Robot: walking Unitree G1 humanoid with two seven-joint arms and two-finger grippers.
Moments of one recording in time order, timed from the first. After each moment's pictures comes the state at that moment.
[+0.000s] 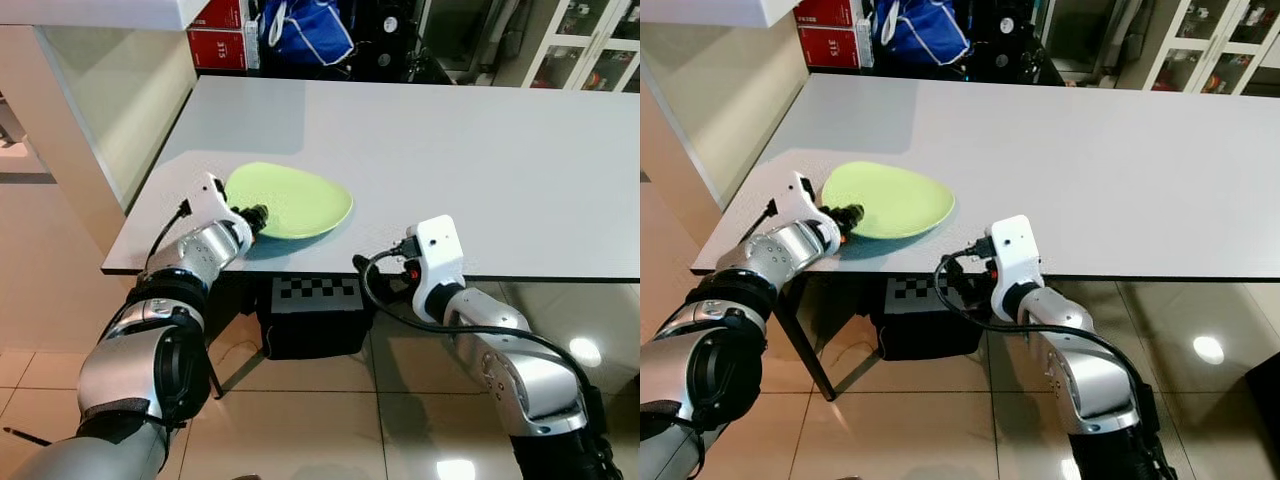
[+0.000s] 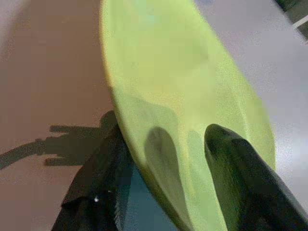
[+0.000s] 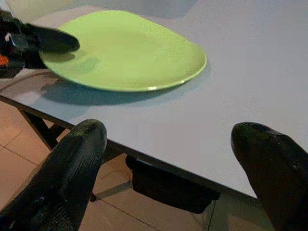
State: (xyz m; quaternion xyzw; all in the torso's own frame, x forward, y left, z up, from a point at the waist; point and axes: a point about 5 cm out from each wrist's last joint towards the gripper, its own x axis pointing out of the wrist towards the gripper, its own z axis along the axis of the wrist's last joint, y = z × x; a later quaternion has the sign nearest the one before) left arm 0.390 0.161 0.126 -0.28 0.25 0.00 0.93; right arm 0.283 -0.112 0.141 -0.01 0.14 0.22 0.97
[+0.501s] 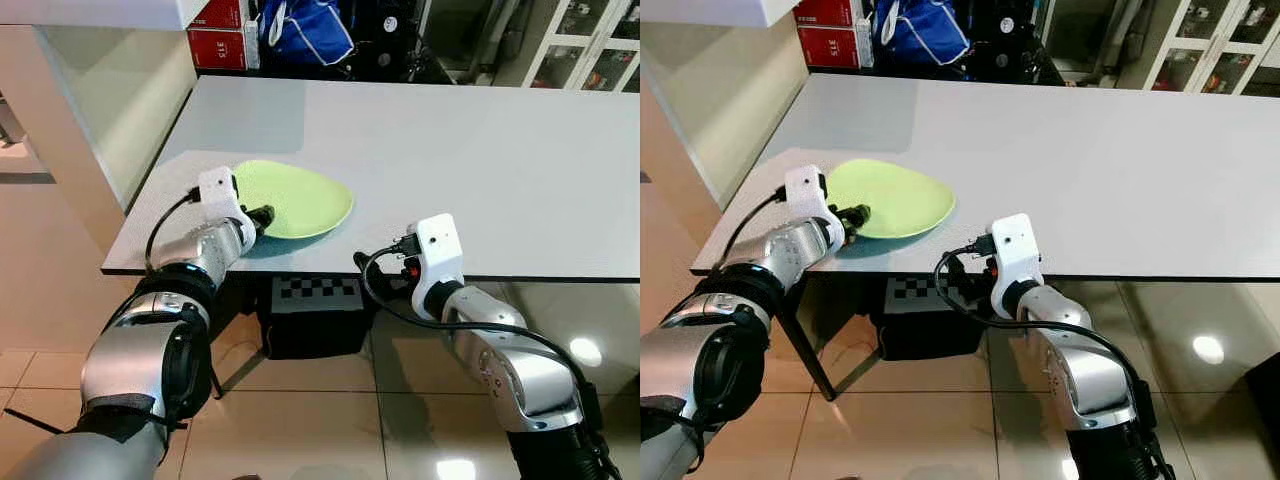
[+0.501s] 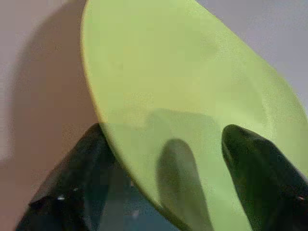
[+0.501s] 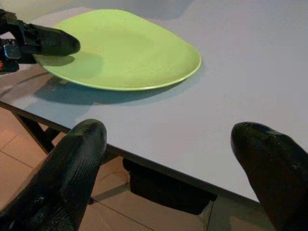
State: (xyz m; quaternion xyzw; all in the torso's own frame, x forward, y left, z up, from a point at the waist) left arm 0.394 0.157 0.132 -0.14 0.25 -0.01 0.96; right arm 0.286 -0.113 0.139 -0.01 0.14 0.22 0.97
